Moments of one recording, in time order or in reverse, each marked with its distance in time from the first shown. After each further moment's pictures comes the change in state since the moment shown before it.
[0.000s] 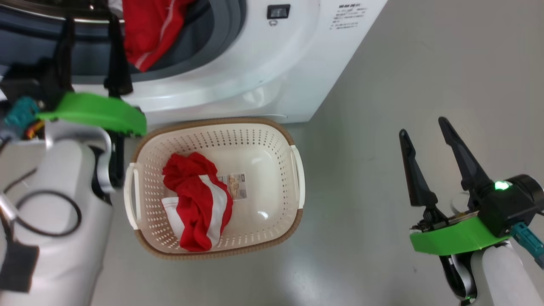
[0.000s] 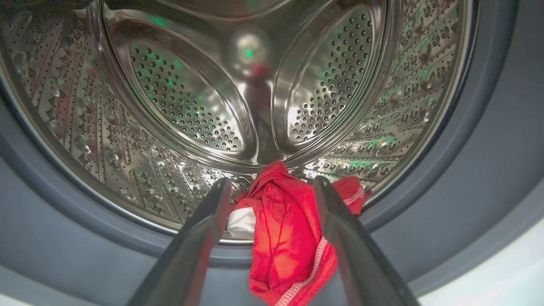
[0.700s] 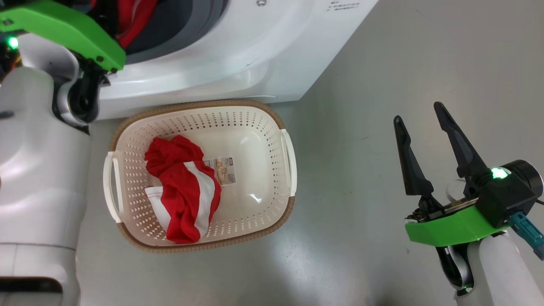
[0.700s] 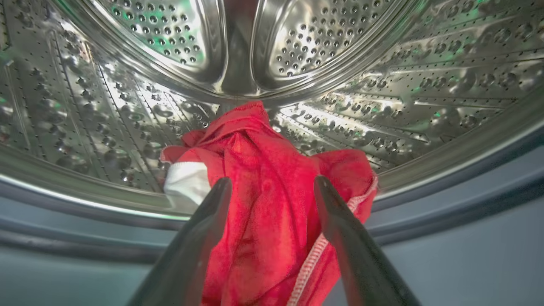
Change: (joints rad) left arm -0.323 -0.040 0.064 0.342 -0.203 -0.194 0.260; right arm -0.056 -0.002 0.024 -0.002 0.008 0.000 0.000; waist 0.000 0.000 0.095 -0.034
